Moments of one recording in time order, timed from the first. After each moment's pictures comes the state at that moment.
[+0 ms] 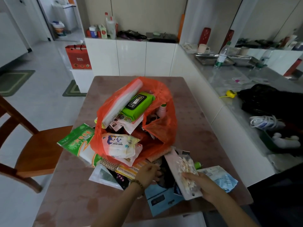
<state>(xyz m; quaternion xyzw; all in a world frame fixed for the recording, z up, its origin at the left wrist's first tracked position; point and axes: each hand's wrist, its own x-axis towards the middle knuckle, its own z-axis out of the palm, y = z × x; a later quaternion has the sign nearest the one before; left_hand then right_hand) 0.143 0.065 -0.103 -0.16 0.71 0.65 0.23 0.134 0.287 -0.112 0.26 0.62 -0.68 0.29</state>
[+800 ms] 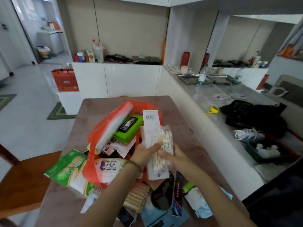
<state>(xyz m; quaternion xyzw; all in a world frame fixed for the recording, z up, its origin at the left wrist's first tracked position) 0.073 0.057 0.023 -0.07 0.63 0.76 0.13 0.087 0.204 0.022 0.01 0.72 -0.68 0.17</state>
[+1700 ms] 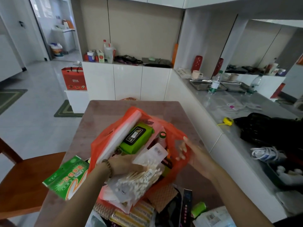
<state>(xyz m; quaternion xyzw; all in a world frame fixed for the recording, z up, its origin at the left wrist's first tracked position) 0.013 -0.050 0.016 0.06 0.87 0.38 0.31 -0.009 0.228 0.033 -0.06 0.61 -0.77 0.19</state>
